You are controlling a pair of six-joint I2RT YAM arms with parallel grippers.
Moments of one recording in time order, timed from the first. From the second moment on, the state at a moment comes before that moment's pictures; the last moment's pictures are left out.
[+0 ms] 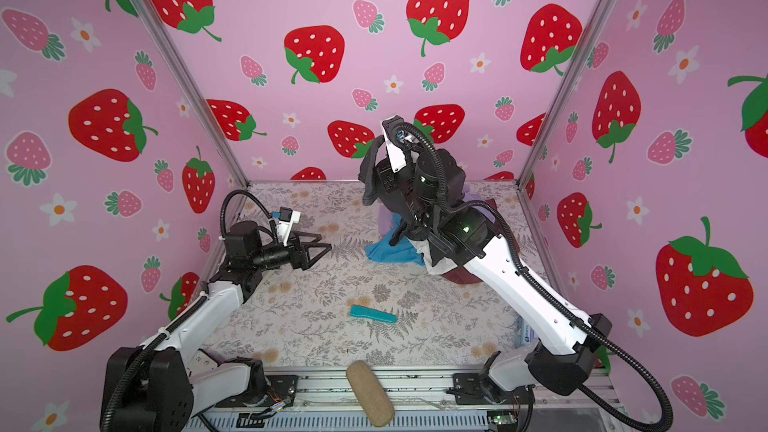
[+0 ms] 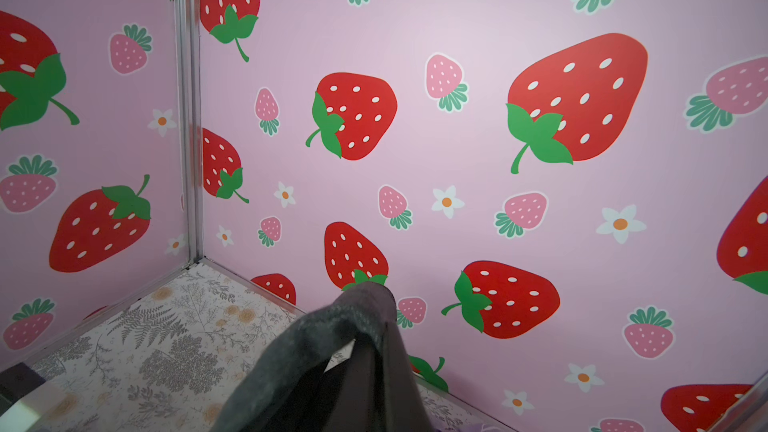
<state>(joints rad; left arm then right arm) -0.05 1.19 0.68 0.15 1.00 -0.23 0.93 1.43 1.74 -0.22 0.42 -0.27</state>
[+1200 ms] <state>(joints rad) -0.05 1.22 0.68 0.19 0.99 -0.26 0.82 1.79 1.26 -0.31 0.47 0.15</state>
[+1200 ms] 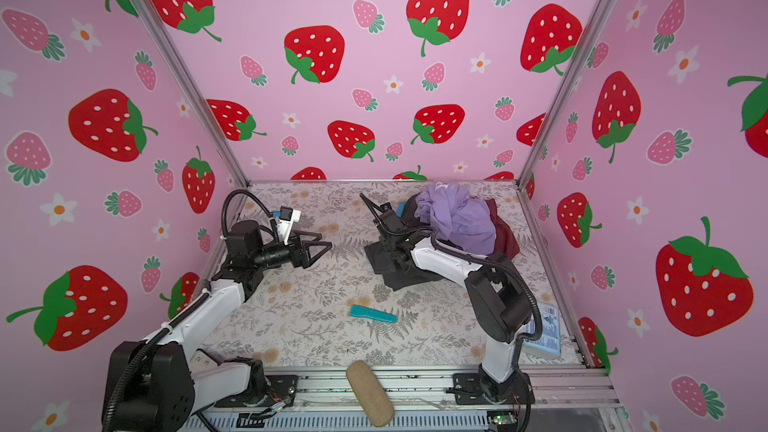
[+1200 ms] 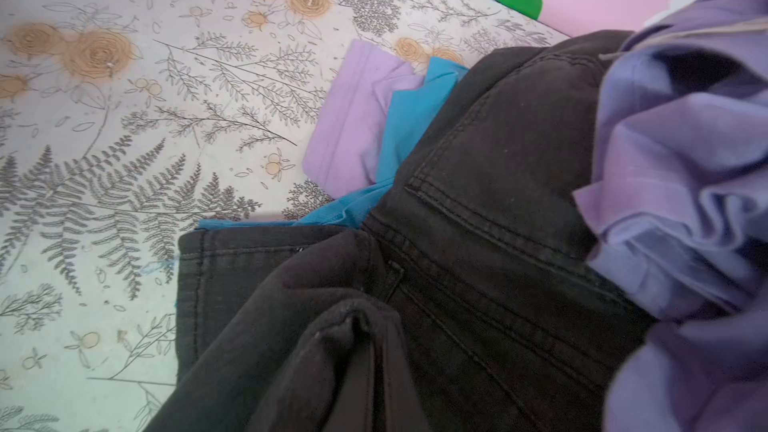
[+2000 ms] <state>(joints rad) -0.06 1.23 0.68 0.20 0.99 -0.26 0.89 1.68 1.10 -0.58 0.84 0.33</state>
